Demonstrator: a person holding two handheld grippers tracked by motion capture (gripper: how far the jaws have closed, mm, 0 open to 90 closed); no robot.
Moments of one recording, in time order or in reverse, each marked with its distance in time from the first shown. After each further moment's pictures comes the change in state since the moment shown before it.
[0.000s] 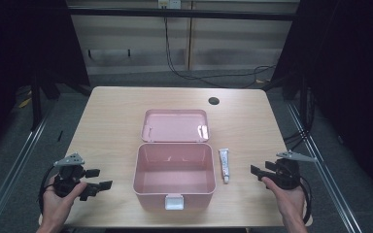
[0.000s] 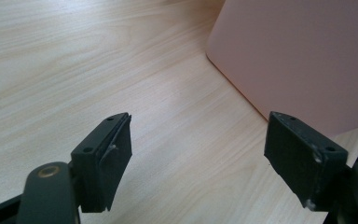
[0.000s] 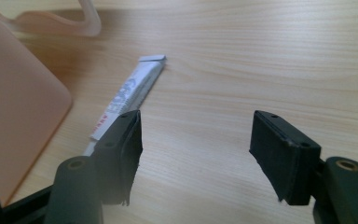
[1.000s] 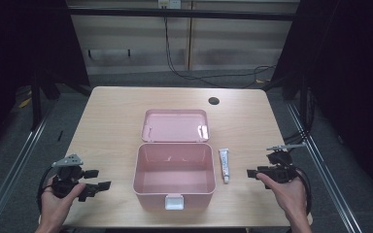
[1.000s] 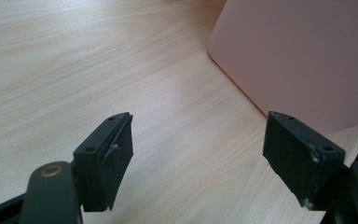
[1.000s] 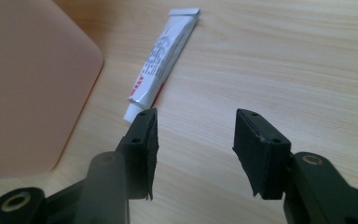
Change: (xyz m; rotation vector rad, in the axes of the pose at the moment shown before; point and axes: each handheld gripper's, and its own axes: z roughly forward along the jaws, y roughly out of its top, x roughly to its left) left arm 0.001 -0.002 -0.002 0.002 0.000 -0.010; right arm 0.022 0.032 -0.005 0.302 0.058 0.002
